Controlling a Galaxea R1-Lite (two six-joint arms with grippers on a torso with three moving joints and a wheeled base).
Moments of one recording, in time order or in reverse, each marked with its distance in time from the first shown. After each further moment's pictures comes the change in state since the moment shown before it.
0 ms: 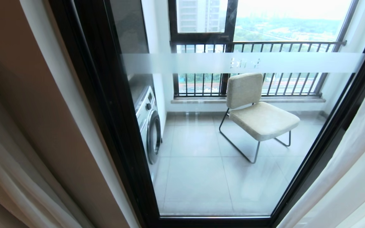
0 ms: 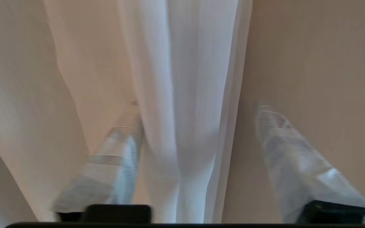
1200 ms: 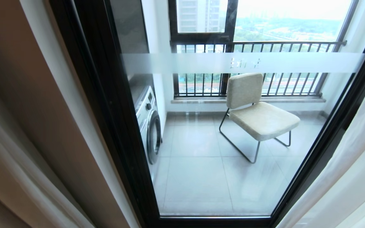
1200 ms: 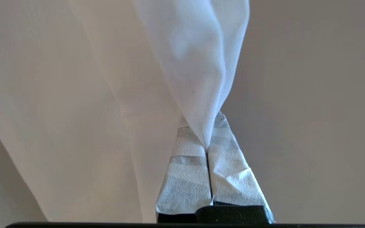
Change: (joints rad) left arm -0.066 -0.150 0.088 0.038 -0.002 0.000; right arm 0.000 0.000 0.000 0.000 0.000 0.000
